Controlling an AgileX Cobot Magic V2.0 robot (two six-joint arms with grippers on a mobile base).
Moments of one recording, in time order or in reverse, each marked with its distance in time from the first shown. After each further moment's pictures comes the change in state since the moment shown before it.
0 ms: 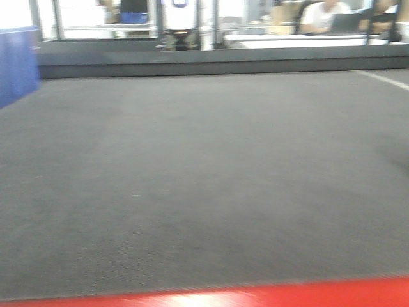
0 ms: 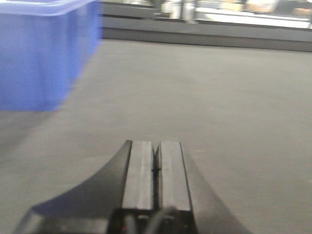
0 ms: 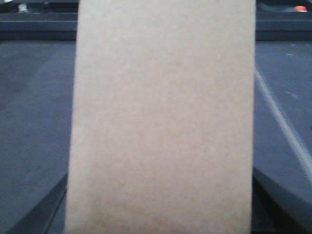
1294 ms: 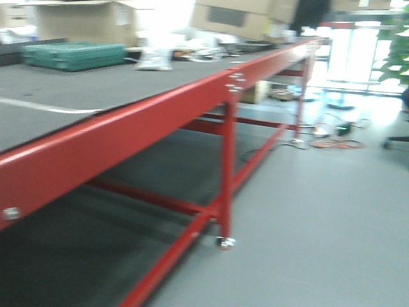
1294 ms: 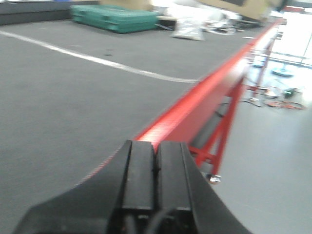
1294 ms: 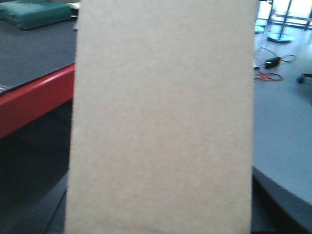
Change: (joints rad) left arm 0.029 0.000 0.000 0.000 0.000 0.000; right arm 0.000 -0.001 0.000 0.000 0.008 0.000
